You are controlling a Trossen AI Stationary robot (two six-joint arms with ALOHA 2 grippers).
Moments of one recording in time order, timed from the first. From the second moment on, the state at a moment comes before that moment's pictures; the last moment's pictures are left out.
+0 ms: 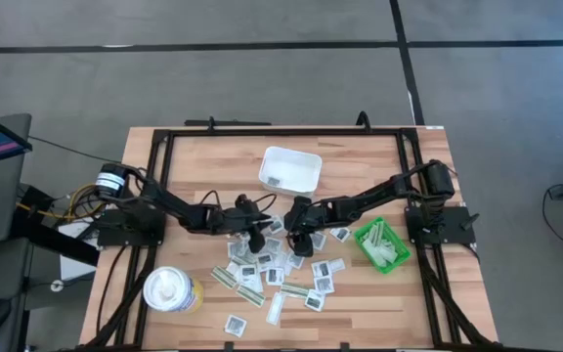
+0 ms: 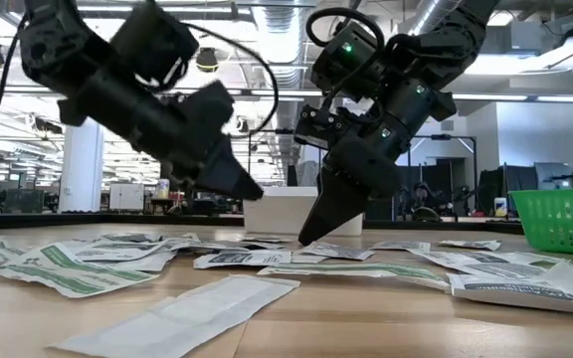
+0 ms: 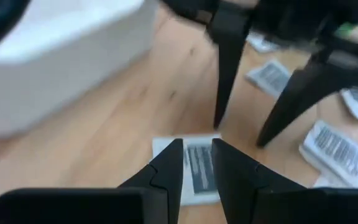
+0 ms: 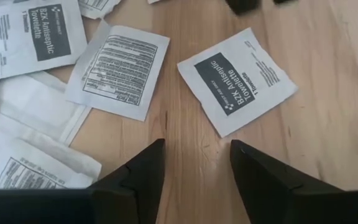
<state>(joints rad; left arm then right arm) -0.16 1.57 0.54 0.64 -0.37 -0.34 0.08 1.93 0.98 0.04 0.05 0.05</state>
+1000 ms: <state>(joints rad) -0.08 1.69 0.54 0.65 -0.21 -0.45 0.08 1.94 0.98 0.10 0.05 0.00</state>
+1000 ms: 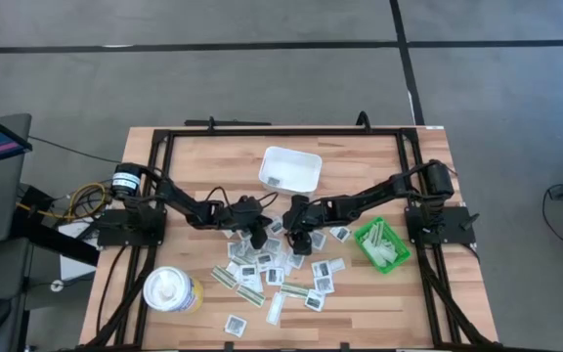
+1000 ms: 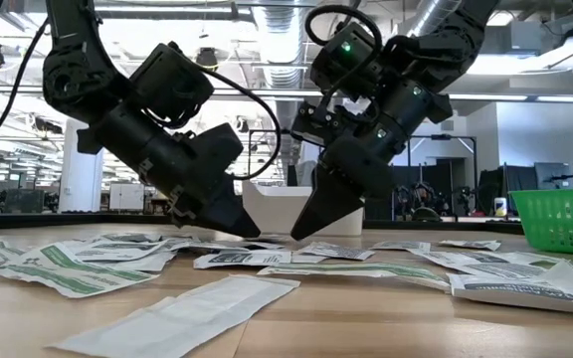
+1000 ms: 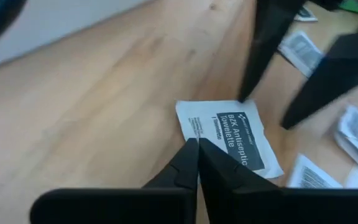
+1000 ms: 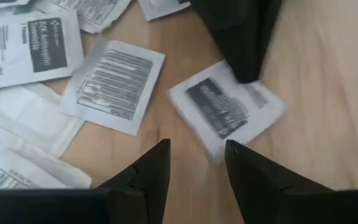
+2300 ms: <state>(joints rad) 0.08 1.47 0.55 0.77 -0.52 0.07 0.08 1.94 0.98 0.05 0.05 0.13</state>
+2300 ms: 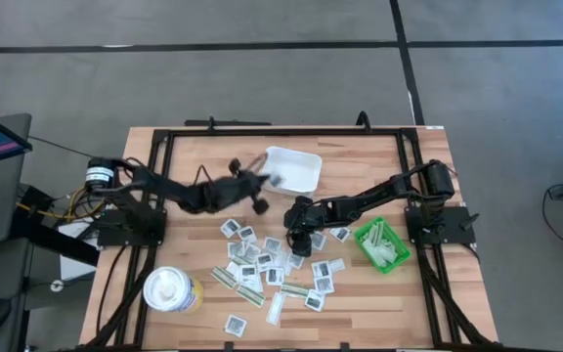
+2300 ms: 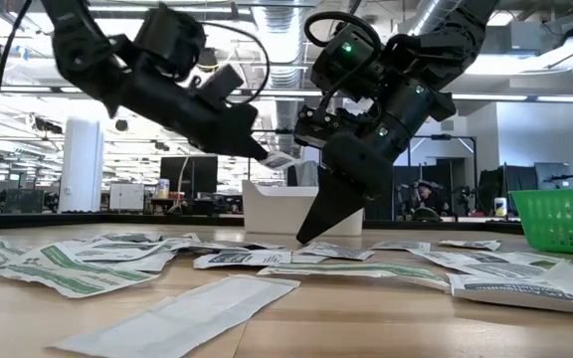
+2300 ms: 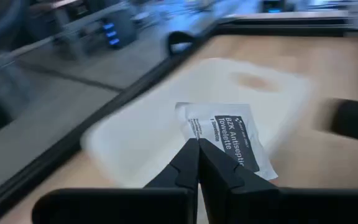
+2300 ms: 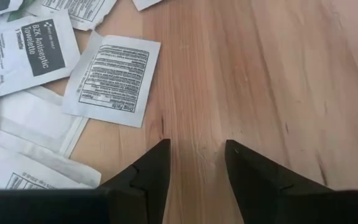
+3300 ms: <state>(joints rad) -0.13 1.37 0.51 0.60 -0.03 -0.20 0.08 1.94 0.98 0.06 0.05 0.12</state>
